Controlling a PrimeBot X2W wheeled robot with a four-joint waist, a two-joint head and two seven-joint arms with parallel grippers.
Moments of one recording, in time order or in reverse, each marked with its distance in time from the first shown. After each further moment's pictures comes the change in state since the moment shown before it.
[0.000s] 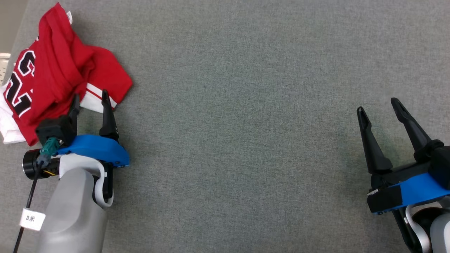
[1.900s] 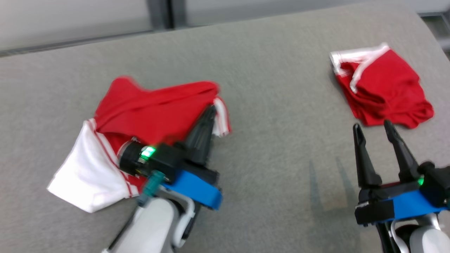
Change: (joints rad) left arm 0.198 -0.105 -0.307 -0.492 0.127 -0.087 0.114; right arm 0.054 0.108 -0.032 0.129 0.046 0.000 -0.168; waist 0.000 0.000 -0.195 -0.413
